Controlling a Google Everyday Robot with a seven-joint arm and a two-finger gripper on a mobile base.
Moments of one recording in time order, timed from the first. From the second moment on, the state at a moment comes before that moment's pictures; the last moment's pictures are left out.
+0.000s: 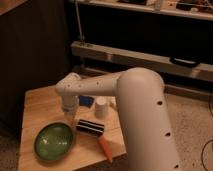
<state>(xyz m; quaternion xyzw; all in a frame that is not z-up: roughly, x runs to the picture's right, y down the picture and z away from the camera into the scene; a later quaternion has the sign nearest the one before) -0.205 0.164 0.830 0.01 -0.39 -0.90 0.17</state>
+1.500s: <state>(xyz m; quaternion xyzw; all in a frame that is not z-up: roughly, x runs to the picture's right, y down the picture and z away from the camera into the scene) -0.176 0.181 0.828 0.00 -0.40 -0.90 0.16</state>
